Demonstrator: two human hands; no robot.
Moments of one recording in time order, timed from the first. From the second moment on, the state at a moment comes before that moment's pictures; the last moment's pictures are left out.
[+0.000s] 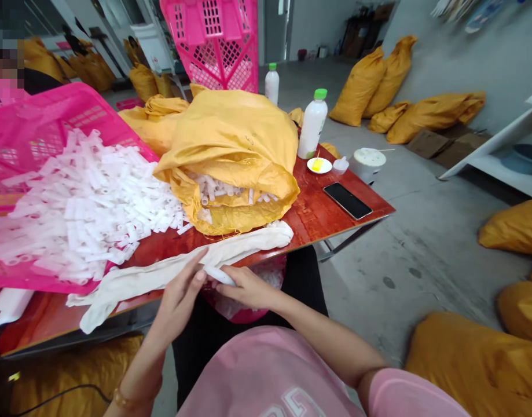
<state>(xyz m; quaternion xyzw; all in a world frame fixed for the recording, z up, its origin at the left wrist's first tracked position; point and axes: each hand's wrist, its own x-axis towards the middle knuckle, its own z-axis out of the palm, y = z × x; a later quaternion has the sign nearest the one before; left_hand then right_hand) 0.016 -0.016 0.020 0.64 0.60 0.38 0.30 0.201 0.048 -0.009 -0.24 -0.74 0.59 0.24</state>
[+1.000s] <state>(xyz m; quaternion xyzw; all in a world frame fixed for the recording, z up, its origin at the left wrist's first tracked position) 0.021 -0.013 0.029 0.66 0.48 0.44 0.37 0.216 0.049 -0.002 -0.11 -0.40 0.91 0.02</state>
